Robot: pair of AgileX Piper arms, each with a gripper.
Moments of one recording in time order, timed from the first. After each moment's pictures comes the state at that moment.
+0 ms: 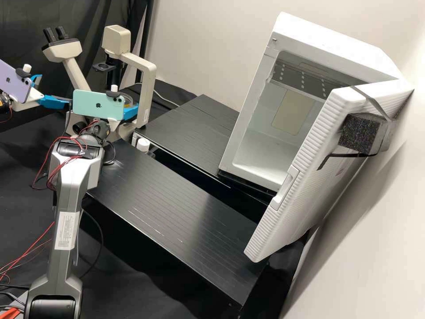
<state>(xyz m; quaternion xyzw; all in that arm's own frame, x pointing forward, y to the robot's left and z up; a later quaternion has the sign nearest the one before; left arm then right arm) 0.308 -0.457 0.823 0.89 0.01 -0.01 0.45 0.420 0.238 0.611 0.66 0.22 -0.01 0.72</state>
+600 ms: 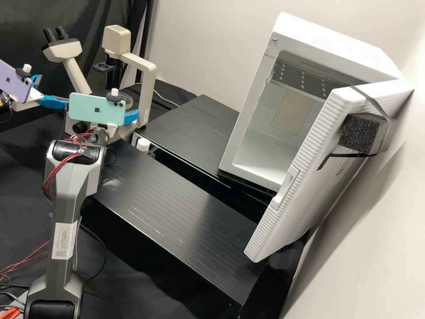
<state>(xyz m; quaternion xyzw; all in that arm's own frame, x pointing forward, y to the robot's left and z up) 0.308 -0.457 0.823 0.89 0.01 -0.01 0.45 0.361 0.217 0.661 0.68 0.25 0.05 0.69</state>
